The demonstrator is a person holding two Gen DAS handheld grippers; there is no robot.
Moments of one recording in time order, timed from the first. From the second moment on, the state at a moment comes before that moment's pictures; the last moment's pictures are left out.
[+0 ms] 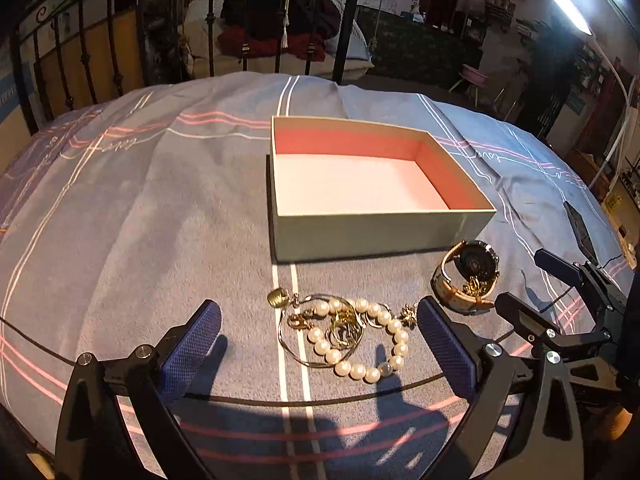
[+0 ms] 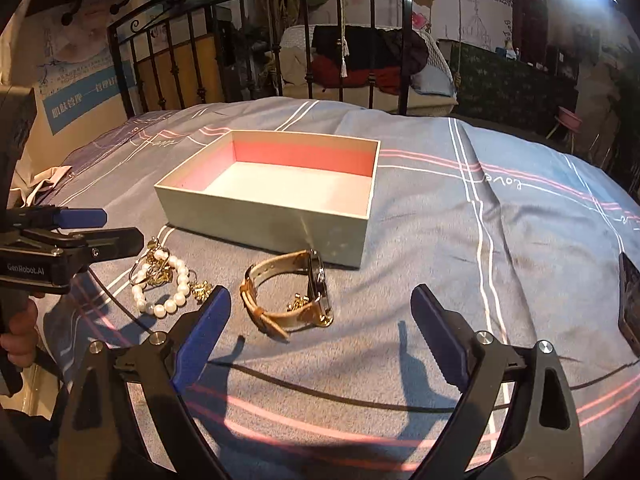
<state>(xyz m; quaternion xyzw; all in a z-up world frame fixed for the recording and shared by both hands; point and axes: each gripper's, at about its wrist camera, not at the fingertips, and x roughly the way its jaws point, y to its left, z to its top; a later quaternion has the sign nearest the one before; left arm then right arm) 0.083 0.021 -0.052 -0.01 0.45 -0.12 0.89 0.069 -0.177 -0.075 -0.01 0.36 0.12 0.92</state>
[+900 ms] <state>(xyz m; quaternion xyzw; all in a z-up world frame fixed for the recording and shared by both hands) 0.099 0.017 -0.082 -0.03 0.47 -0.14 0.87 0.097 -0.159 -0.092 -0.01 0.39 0.15 0.91</state>
